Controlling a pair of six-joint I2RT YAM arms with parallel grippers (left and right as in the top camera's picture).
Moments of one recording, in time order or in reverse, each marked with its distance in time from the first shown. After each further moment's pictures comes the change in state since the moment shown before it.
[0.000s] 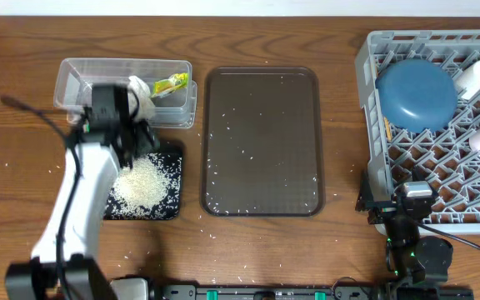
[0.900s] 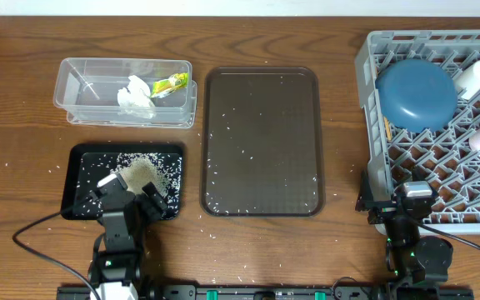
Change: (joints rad) left arm 0.000 -0.790 -0.837 0.523 0.007 -0.008; right arm 0.000 0.000 0.000 0.001 0.000 0.000
